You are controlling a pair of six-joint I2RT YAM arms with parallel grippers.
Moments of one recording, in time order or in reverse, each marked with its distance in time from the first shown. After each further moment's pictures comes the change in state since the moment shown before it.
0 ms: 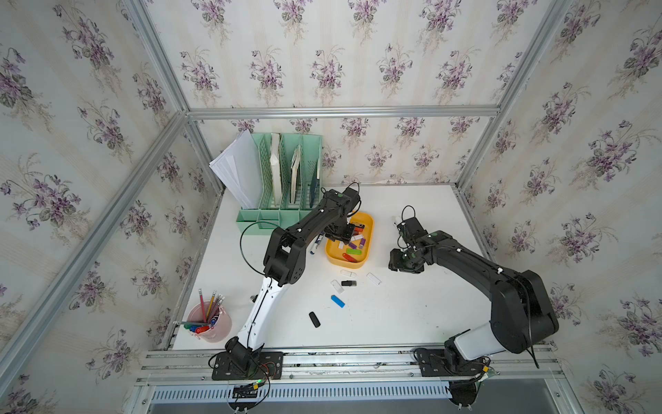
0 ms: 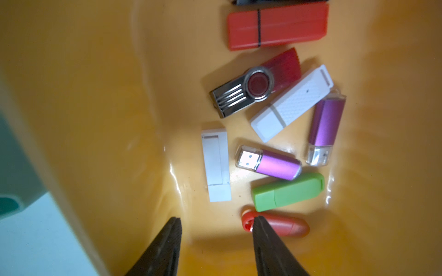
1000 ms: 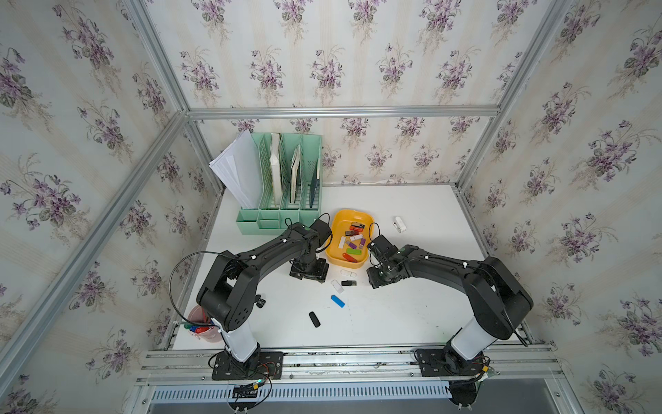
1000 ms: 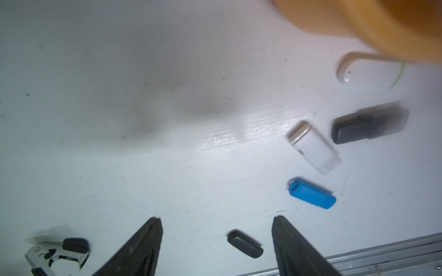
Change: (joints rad) left arm 0.007 -0.705 -1.061 0.230 0.043 -0.145; right arm 0.238 0.155 -0.045 0.175 0.107 -0.101
